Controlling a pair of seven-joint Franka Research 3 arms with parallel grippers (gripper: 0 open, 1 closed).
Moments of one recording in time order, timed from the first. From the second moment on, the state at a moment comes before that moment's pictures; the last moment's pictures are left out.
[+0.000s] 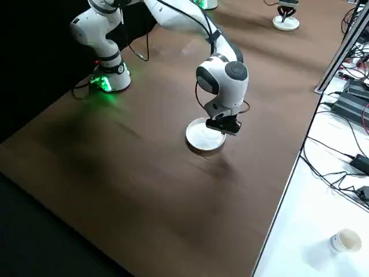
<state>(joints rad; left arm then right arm) 0.17 0.49 -0.08 -2.10 0.11 2.63 1.42 0.00 0.62 -0.14 -1.63 0.21 2.21 1.09</state>
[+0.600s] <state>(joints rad) 0.16 0.43 -0.15 -2.01 0.11 2.51 0.94 -0.02 0.58 -0.15 -1.56 0.21 2.06 0.79</state>
